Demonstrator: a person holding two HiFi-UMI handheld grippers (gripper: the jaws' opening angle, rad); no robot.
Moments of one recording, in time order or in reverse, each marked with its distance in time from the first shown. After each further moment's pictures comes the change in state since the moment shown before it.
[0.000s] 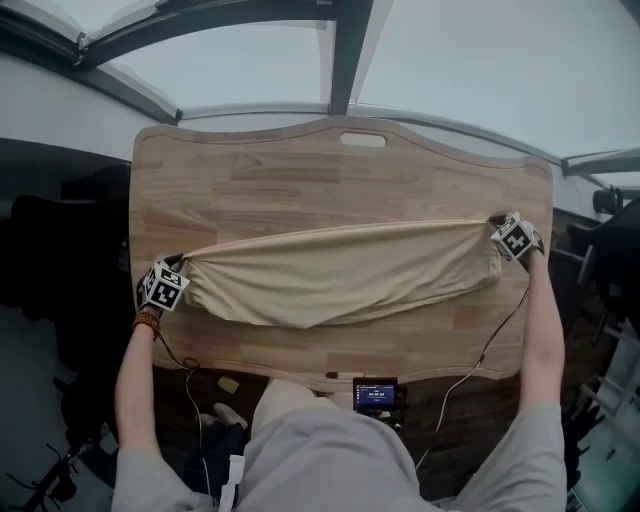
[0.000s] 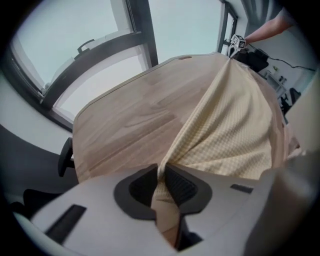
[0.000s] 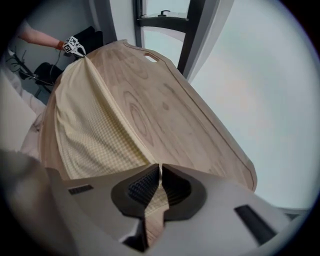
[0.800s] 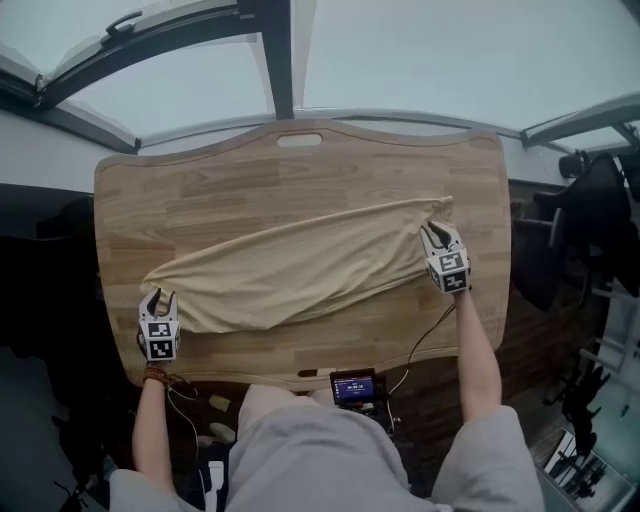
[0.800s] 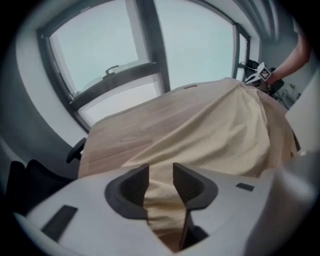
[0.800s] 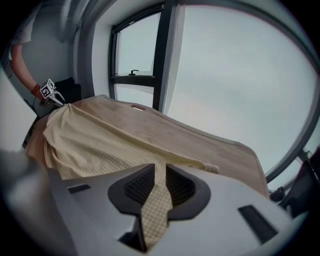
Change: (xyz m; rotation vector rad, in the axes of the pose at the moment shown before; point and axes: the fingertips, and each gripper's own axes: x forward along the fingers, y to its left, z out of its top) left arm -0.049 -0.075 0.024 -0.218 -0.254 0.184; right arm -0.035 0.086 0.011 0.432 -0.583 -0.230
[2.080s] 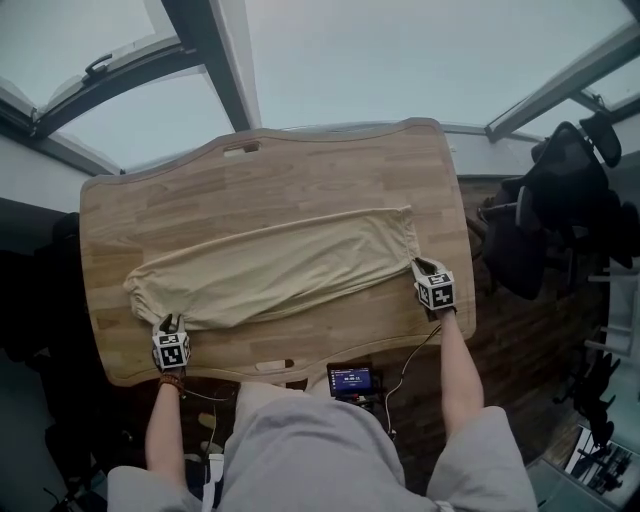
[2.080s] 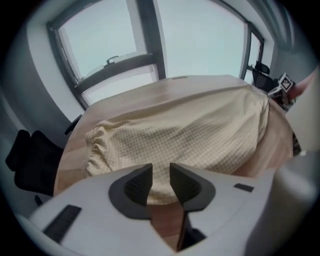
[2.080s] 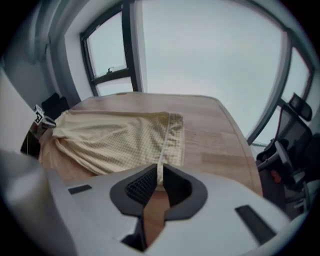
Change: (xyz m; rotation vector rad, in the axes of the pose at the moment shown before) left arm -0.015 -0.152 -0.045 -0.160 0.082 0.011; right arm -0.112 -0.045 -0.193 0.302 0.143 -0.011
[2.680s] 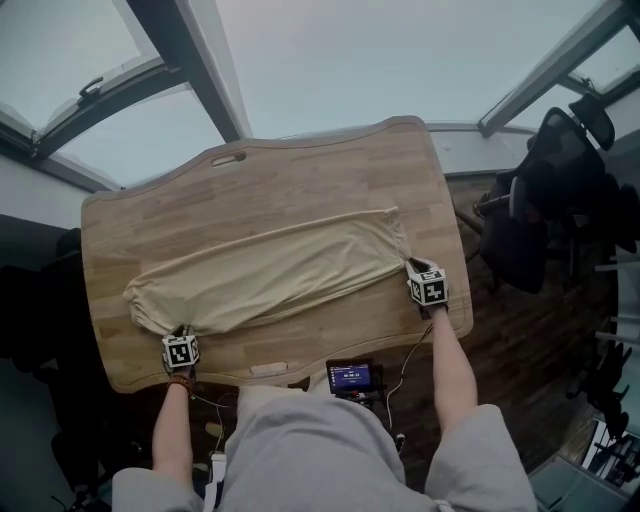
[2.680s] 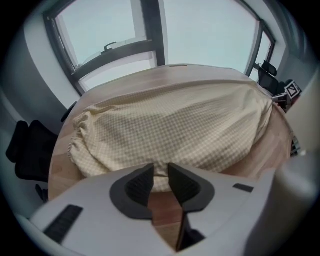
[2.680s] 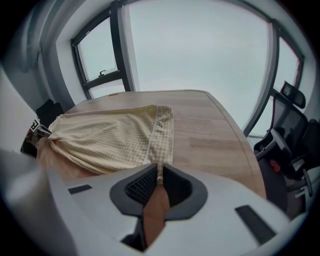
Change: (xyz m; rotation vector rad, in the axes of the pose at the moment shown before) left arm 0.007 -0.044 -0.016 -0.050 0.137 -0.013; right arm 0.005 -0.024 -0.024 0.071 -0.004 -0.028
